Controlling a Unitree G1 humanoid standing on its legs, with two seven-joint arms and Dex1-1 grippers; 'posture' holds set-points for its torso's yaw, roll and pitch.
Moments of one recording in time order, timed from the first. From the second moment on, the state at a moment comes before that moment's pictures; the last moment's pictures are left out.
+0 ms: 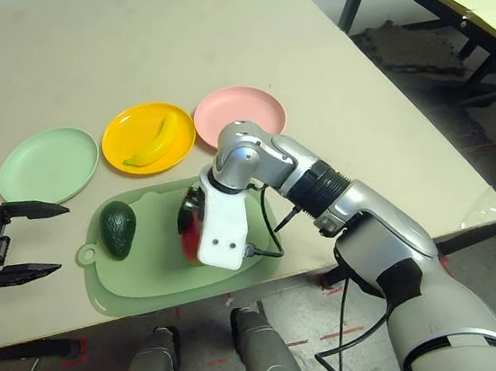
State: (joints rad) left arm -0.26 1.04 0.13 0.09 -0.75 0.14 -1.61; right arm -1.08 -0.50 0.72 0.36 -0.20 -0.78 1.54
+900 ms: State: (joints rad) left arm -0.31 1.04 0.10 0.12 -0.75 0.12 -1.61; right arm -1.27 -0.56 0.64 0.53 -0.14 -0.70 1.58
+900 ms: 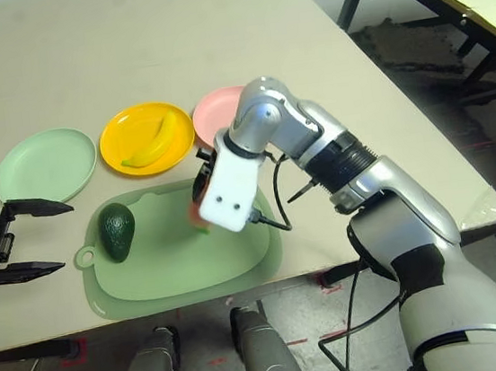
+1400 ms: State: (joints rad) left arm -0.32 1.03 0.09 0.15 -0.74 0.10 -1.61; right arm -1.47 -0.50 0.75 1.25 -0.70 -0.75 0.85
